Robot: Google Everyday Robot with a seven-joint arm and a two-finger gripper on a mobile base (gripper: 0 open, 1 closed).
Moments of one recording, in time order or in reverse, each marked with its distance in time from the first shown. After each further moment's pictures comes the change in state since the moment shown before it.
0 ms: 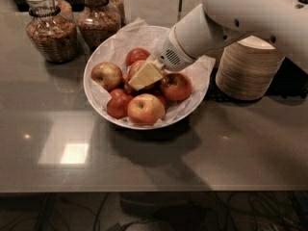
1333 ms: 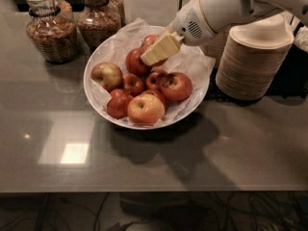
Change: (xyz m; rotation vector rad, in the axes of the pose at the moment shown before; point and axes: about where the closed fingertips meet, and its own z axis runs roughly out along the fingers) arm -0.023 -0.042 -0.051 0.000 -0.118 -0.031
